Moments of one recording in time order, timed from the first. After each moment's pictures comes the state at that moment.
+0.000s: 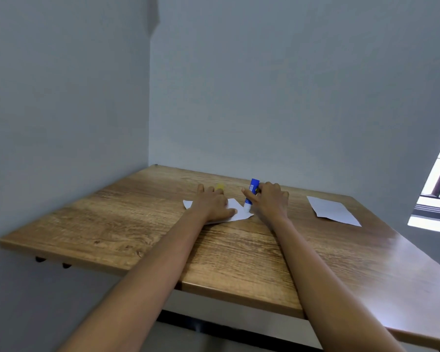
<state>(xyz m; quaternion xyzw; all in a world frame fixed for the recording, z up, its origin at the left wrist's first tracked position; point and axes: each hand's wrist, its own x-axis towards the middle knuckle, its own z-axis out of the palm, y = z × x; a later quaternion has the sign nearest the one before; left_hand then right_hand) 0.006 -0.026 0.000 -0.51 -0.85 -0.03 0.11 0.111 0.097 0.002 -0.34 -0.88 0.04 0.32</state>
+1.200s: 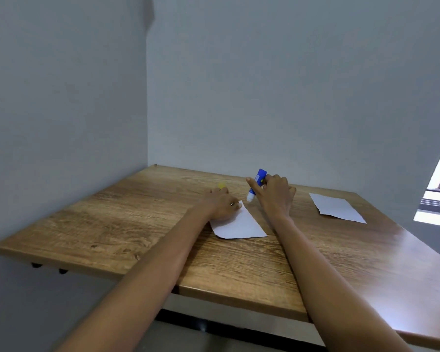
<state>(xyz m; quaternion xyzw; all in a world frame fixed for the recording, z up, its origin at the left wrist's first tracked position) 0.018 -0.027 0.012 -0.54 -0.84 -0.06 0.02 0.104 0.104 0.005 -0.37 -0.83 0.05 0.41</state>
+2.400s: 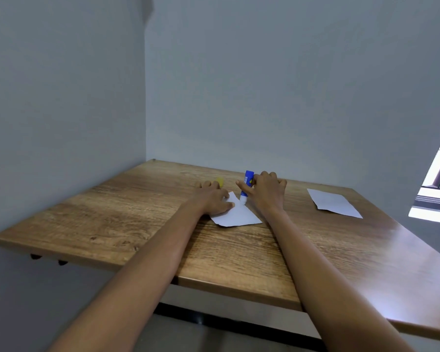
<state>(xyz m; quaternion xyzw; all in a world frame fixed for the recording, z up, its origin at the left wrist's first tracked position) 0.006 -0.032 0.004 -0.50 -0.86 -0.04 0.04 0.099 0.095 0.001 -0.34 -0.87 -0.05 0.34</state>
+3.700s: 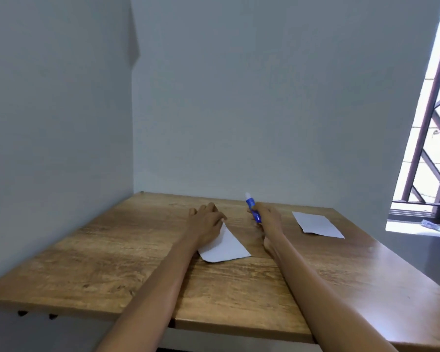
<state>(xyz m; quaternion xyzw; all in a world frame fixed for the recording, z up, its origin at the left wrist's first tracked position) 0.007 -0.032 0.006 -0.55 -0.80 -0.20 0.12 0.126 0.095 0.006 -0.32 -0.58 0.59 0.46</state>
